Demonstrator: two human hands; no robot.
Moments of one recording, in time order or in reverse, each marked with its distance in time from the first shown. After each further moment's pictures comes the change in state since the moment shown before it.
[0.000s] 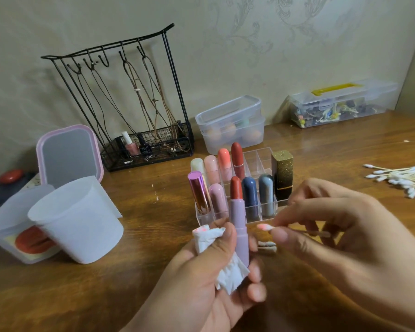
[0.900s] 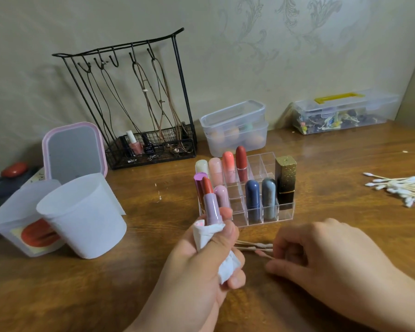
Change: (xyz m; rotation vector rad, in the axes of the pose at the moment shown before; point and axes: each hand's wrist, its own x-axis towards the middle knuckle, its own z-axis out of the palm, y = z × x) left_hand 0.007 0.003 -0.003 0.050 0.073 0.148; right_hand 0.002 0.000 0.018 -0.456 -0.193 0.292
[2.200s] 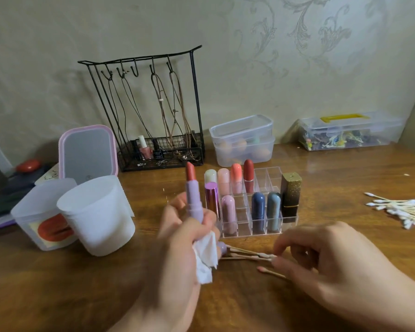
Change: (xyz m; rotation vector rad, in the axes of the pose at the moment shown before) left_hand 0.004 0.021 -0.017 0.137 -0.024 0.319; right_hand 0.002 0.005 -0.019 0.097 -0.018 -0.172
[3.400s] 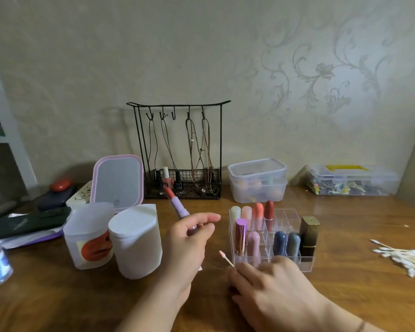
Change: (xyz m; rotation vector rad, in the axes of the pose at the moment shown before) left_hand 0.037 0.026 -0.044 0.376 0.201 0.197; right_hand 0.052 -0.027 0.075 -0.662 0.297 -0.700
